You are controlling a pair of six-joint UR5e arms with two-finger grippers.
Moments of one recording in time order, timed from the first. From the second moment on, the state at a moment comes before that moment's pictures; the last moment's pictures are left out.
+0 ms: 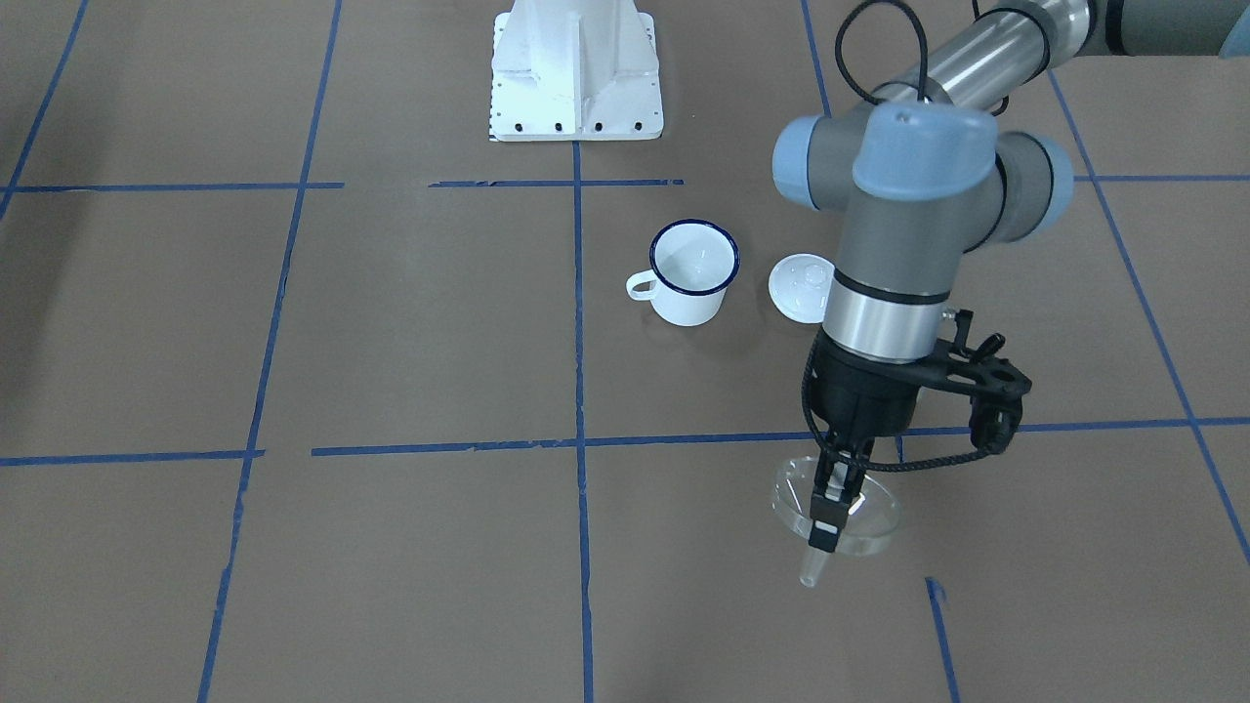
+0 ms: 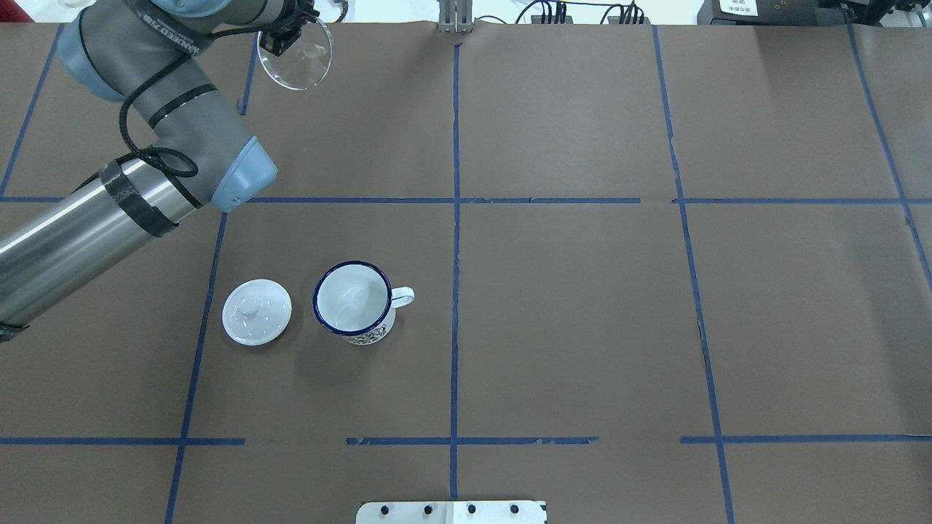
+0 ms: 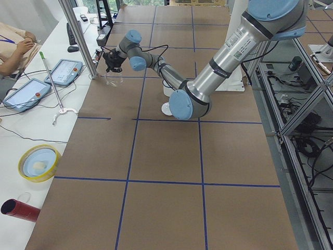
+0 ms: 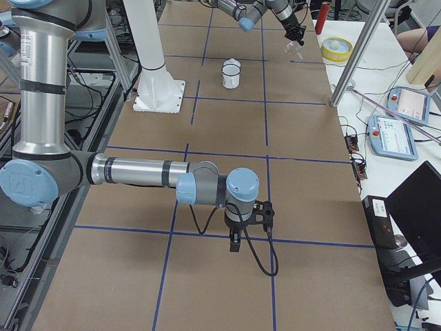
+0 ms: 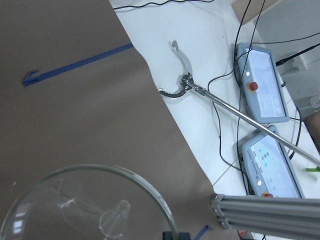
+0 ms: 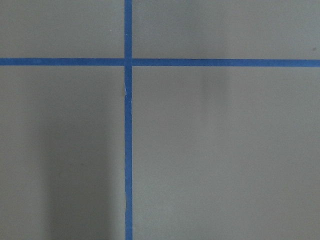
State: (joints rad) left arm -0.90 -2.32 -1.34 -2.15 -1.60 -2.05; right arm 1.57 -1.68 1.66 -1.57 2.29 0.01
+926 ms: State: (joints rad) left arm -0.80 -2.23 -1.28 -2.38 -1.57 -2.08; right arm 1.57 -1.68 1.66 -1.57 2.29 0.01
